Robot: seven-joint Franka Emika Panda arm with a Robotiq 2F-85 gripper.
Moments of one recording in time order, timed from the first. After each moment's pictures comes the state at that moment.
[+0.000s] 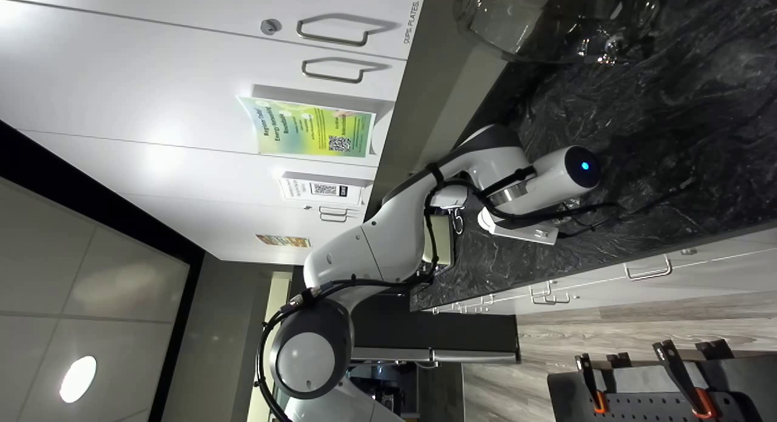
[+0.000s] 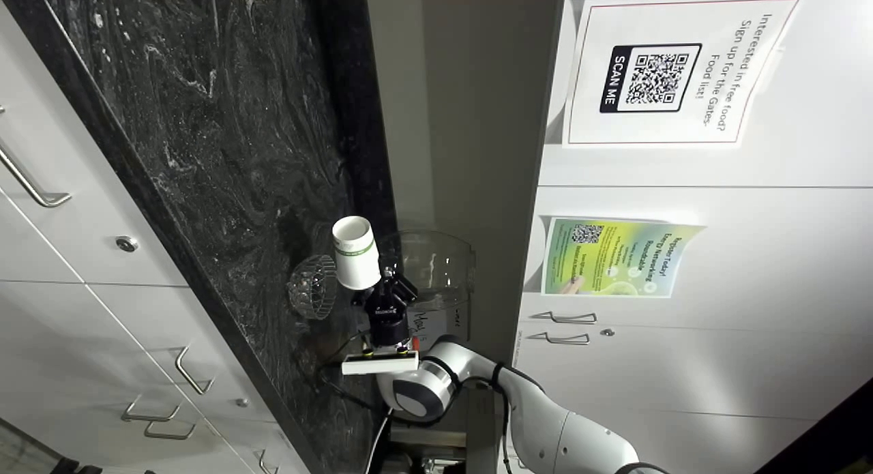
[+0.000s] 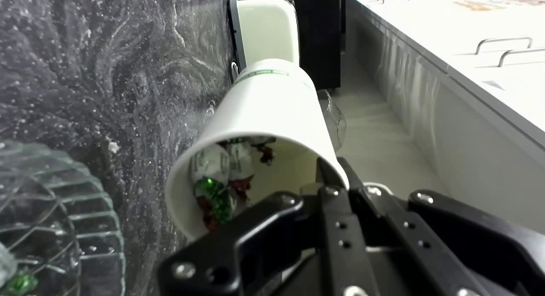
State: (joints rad) arm -0.26 0.52 -0.17 -2.16 1.57 1.55 -1.02
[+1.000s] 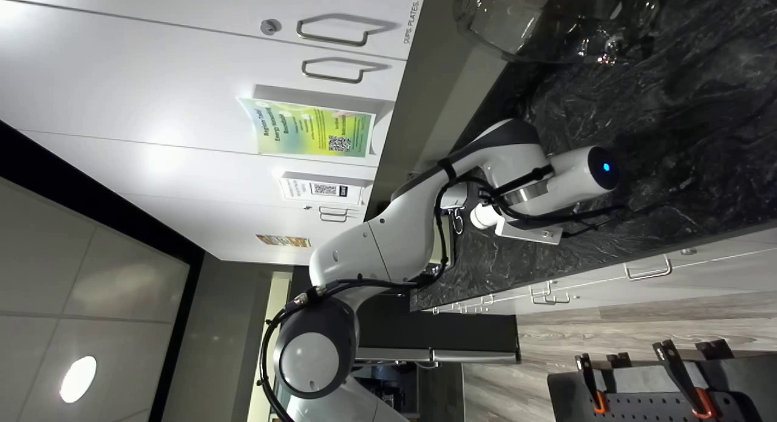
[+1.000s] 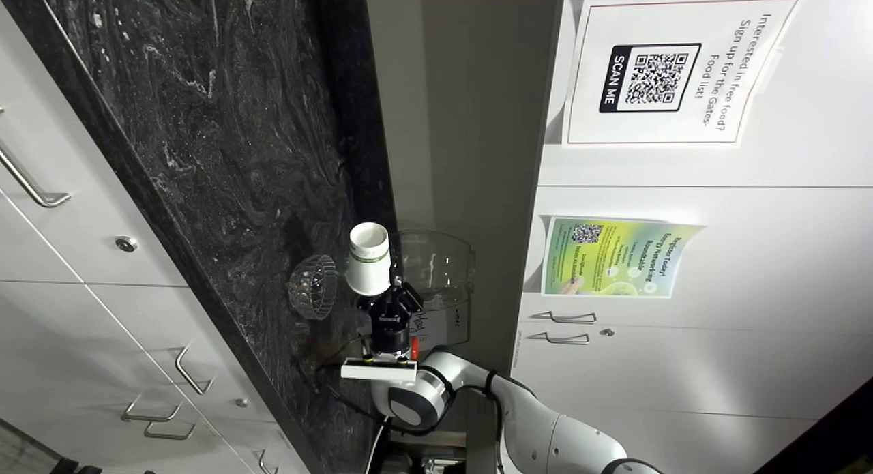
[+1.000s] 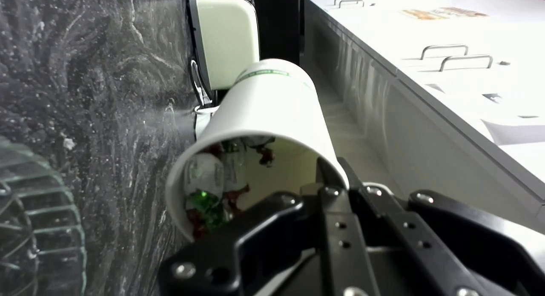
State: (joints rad) arm -0.28 0.55 -0.20 -2.15 1.59 1.41 -1.08
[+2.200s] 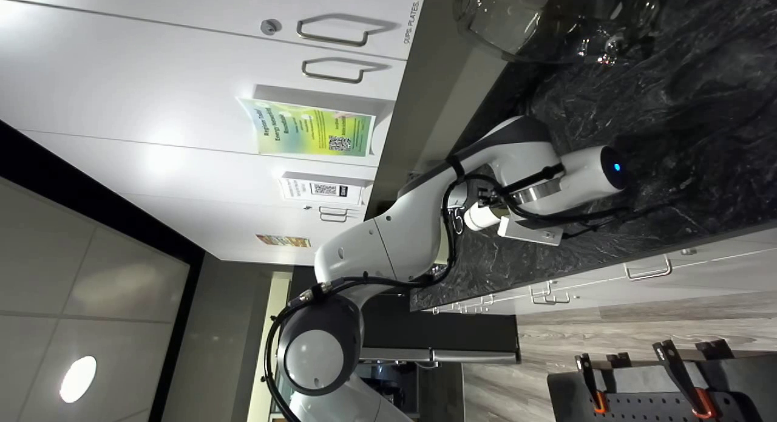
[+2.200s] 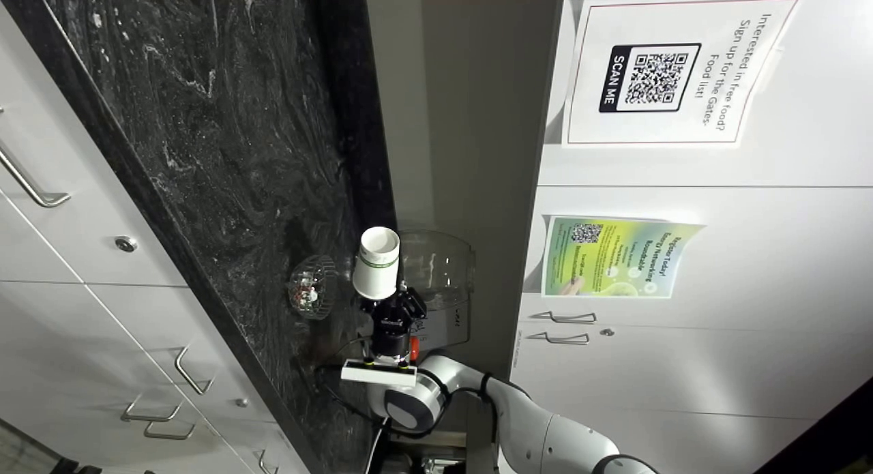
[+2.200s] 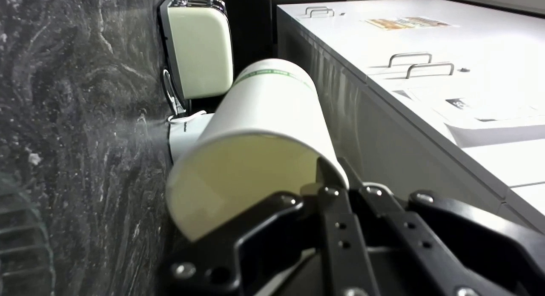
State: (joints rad) arm -0.30 0.58 -0.21 -2.14 1.59 1.31 -1.09
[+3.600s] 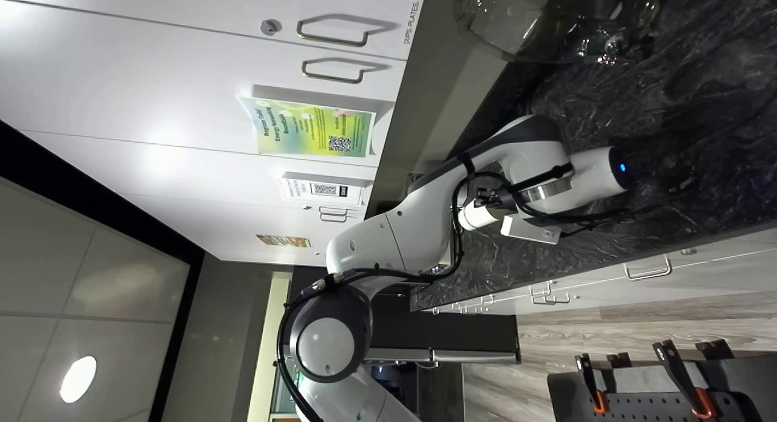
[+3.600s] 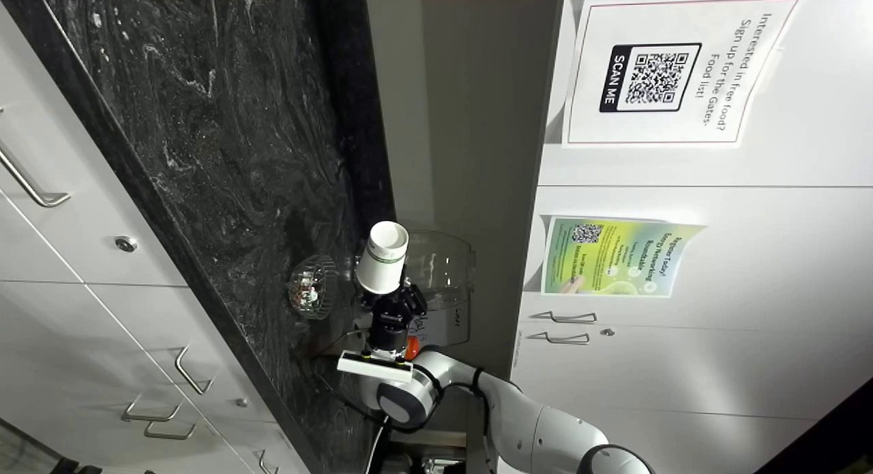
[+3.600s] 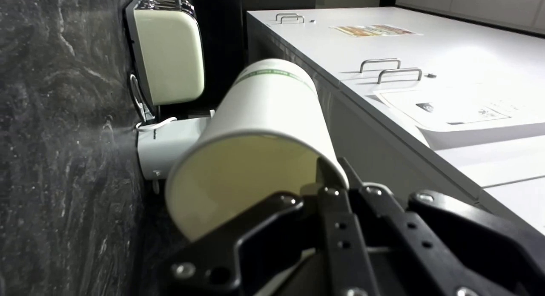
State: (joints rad) arm -0.28 0.63 -0.21 -2.11 1.64 1.22 -1.12
